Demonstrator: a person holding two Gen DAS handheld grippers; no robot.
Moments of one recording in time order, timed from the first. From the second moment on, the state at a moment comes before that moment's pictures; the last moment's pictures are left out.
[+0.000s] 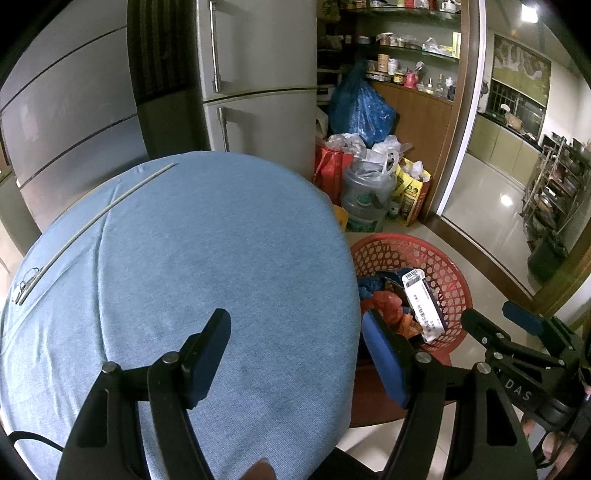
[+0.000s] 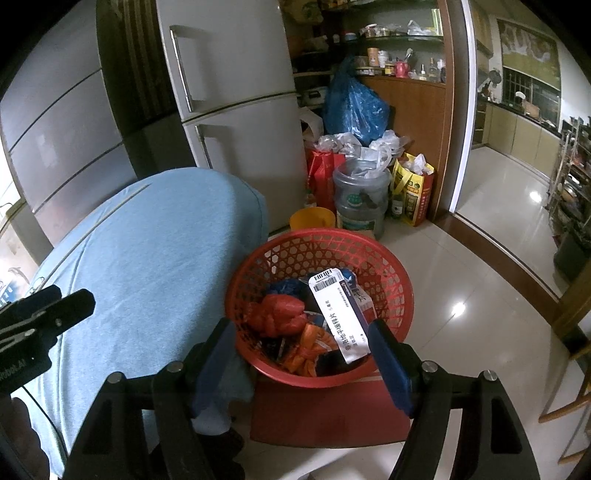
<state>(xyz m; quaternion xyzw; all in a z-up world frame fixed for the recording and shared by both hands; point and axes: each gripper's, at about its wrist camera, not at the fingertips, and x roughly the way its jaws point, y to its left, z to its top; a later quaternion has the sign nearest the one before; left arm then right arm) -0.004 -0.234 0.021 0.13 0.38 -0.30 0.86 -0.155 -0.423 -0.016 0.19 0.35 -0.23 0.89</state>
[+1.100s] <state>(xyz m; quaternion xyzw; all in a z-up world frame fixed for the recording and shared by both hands) -0.007 -0.234 0.019 0.12 0.38 -0.30 0.87 -0.158 -0.417 -0.012 0.17 0.34 -0.24 0.89</state>
